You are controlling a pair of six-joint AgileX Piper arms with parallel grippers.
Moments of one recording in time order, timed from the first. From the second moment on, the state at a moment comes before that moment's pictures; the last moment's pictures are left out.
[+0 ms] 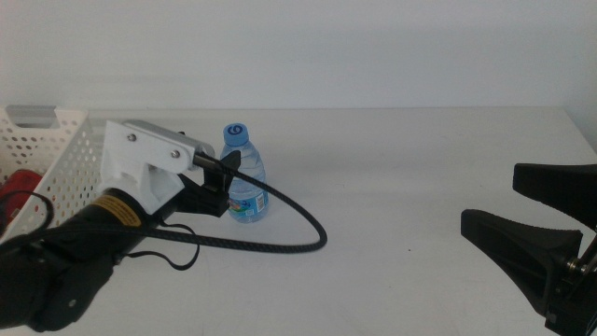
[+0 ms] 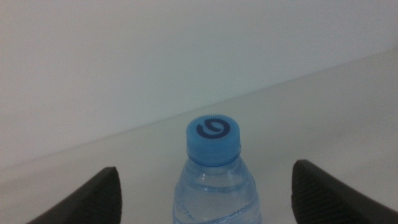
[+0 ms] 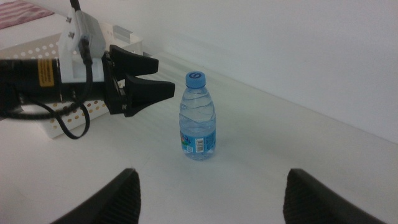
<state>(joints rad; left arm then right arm) -0.33 1.52 -0.50 0.15 -0.82 -0.07 0.69 0.68 -0.57 0.13 0.21 -0.11</state>
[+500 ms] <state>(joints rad) -0.33 1.74 -0.50 0.19 -1.13 -0.08 0.69 0.68 -0.57 0.13 0.21 -0.11</state>
